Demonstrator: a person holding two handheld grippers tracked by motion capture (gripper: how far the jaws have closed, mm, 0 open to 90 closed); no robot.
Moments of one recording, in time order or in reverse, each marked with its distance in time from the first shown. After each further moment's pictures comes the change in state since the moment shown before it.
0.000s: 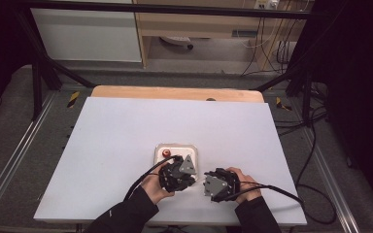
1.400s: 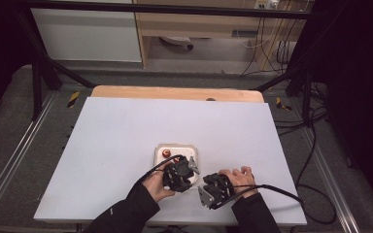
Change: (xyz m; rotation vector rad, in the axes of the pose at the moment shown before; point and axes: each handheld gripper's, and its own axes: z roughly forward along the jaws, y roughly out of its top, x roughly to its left) left arm 0.007 0.005 0.017 0.213 -0.030 -0.044; right arm 0.009 0.011 0.012 0.139 -0.051 -0.383
